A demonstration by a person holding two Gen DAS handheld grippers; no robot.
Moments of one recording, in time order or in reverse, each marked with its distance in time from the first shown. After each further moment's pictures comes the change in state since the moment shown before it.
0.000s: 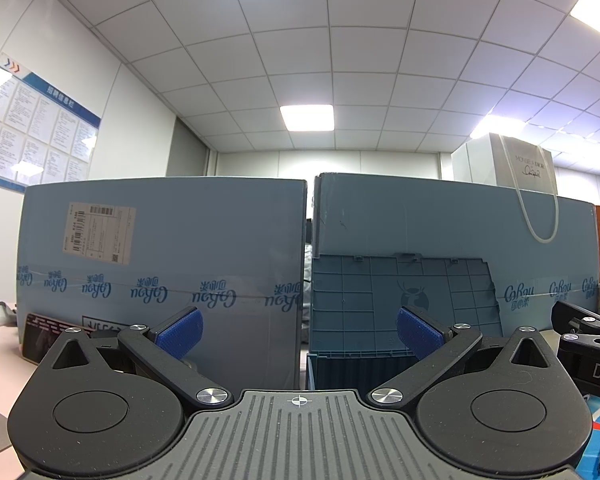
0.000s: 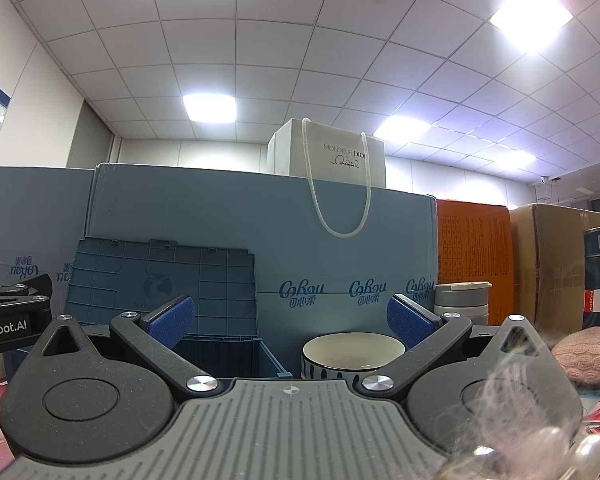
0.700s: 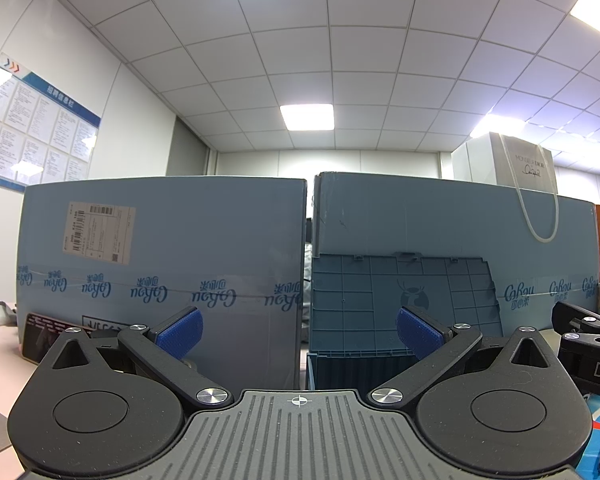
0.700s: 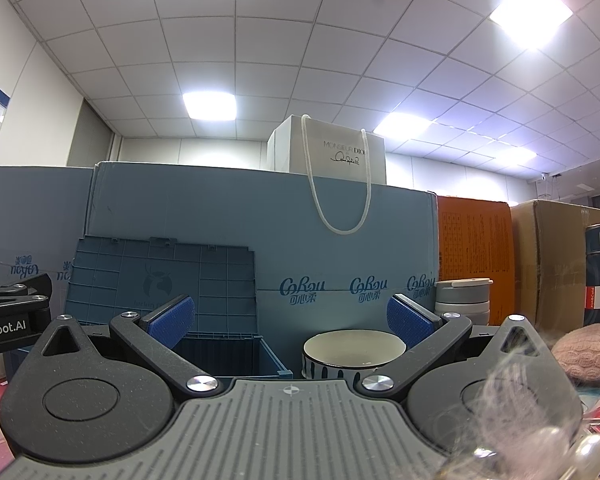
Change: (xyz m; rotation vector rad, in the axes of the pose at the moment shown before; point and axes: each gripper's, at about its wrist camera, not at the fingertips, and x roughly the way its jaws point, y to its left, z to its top) left arm 0.000 0.000 0.000 0.000 0.001 0.000; right arm 0.001 -0.003 0.000 0.006 0.001 0.000
